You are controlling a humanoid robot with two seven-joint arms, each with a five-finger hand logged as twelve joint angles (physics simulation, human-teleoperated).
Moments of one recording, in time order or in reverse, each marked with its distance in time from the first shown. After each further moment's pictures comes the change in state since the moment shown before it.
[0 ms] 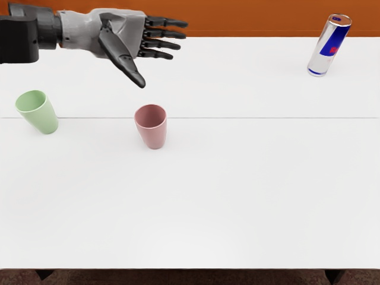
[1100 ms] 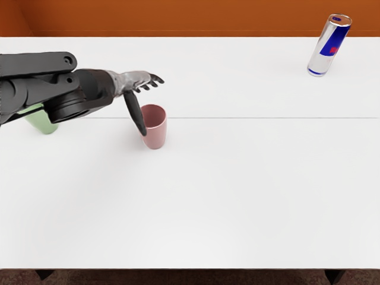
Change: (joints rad) left arm -0.021 -0.238 0.320 -0.113 0.625 0.677 0.128; right arm -0.002 0.000 0.001 0.000 0.004 -0.025 0.000
